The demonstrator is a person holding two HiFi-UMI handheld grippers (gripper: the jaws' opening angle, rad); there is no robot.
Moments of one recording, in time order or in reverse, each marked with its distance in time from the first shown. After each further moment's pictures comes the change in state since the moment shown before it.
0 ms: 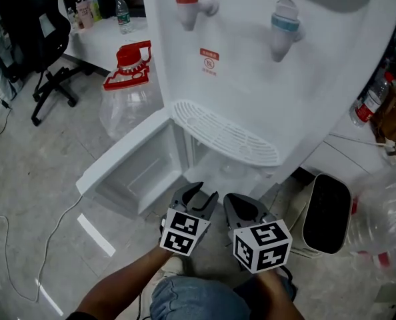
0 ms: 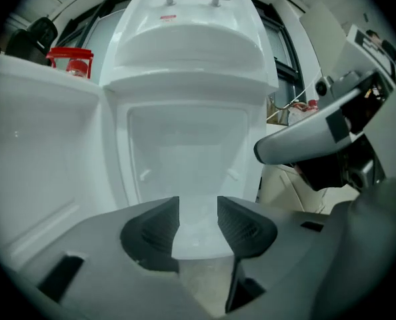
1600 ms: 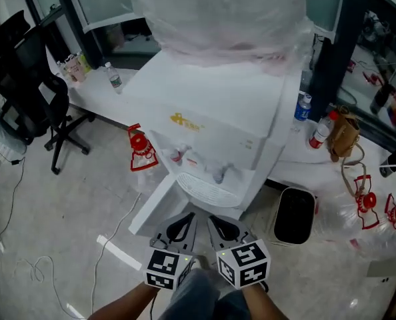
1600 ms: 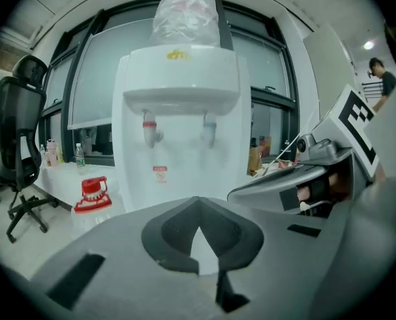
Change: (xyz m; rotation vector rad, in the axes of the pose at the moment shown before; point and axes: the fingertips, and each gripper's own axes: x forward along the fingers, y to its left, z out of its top) left arm -0.183 -0.018 0.283 0.010 -0.006 -0.010; right arm -0.131 0.083 0.220 0.140 -0.036 0.022
